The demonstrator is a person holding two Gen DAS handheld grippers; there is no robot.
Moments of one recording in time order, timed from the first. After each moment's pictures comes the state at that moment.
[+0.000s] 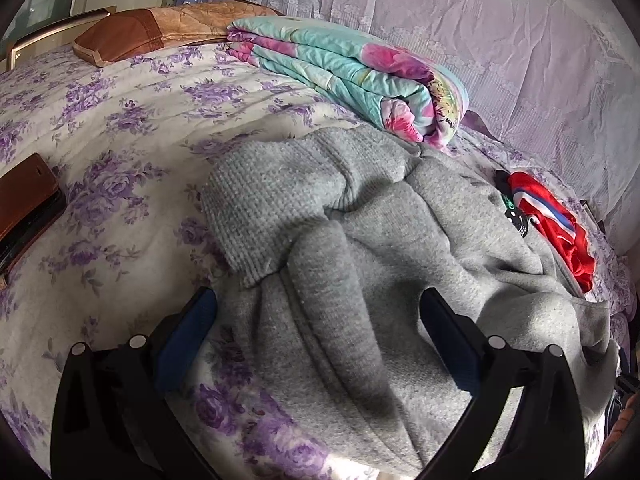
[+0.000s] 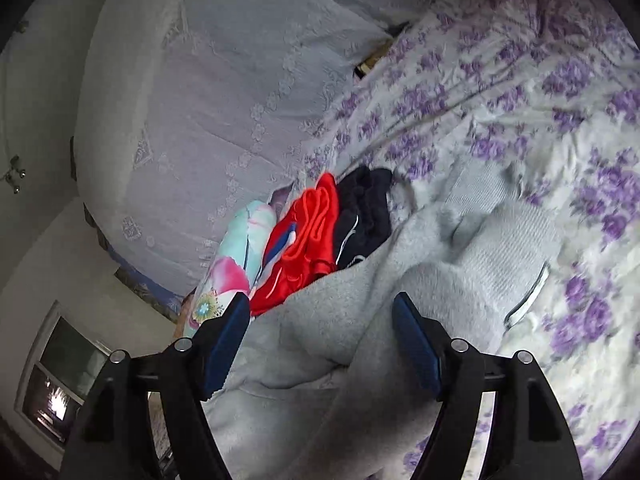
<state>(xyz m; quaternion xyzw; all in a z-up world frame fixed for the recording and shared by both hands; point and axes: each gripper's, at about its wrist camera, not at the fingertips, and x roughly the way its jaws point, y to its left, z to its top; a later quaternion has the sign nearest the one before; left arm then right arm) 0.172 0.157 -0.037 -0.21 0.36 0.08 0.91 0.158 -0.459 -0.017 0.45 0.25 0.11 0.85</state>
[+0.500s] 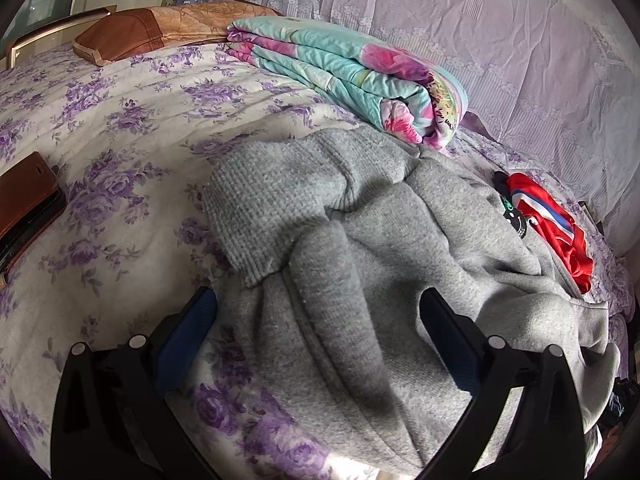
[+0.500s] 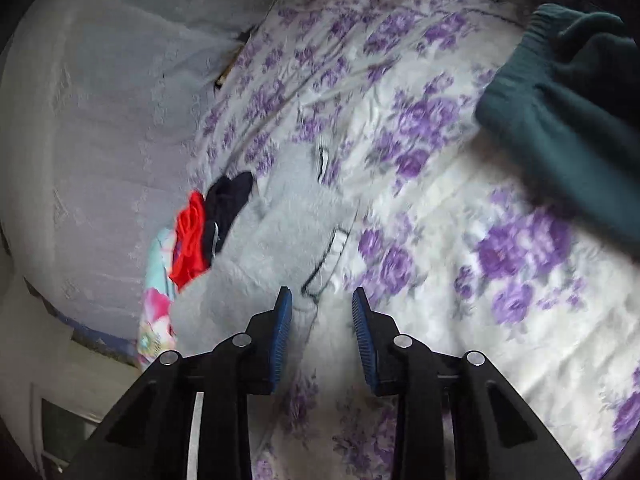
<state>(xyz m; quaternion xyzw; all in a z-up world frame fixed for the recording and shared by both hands) 0.172 0.158 -0.037 -0.21 0.35 0.08 0.91 0.146 -0.474 -0.090 0.47 0.38 -0.03 0.80</state>
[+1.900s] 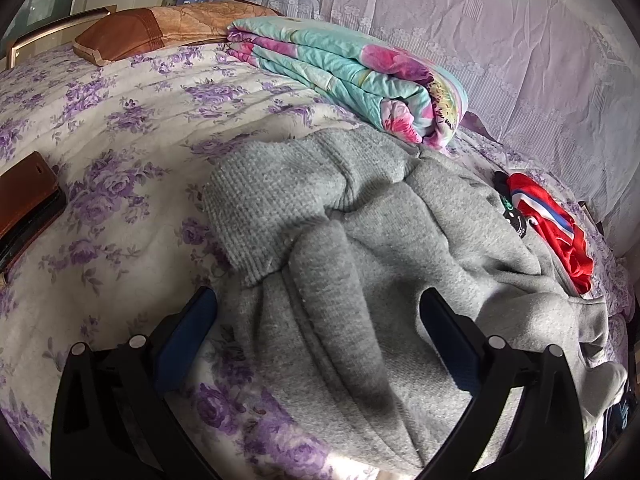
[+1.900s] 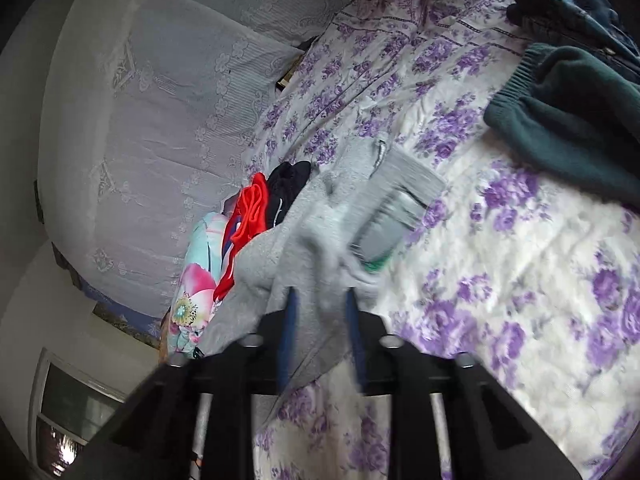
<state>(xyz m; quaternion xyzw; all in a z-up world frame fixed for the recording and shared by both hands) 0.172 0.156 -0.036 -0.21 0.35 0.08 0.91 0.053 -0.474 -0.056 0.50 0.30 0.01 0.81</state>
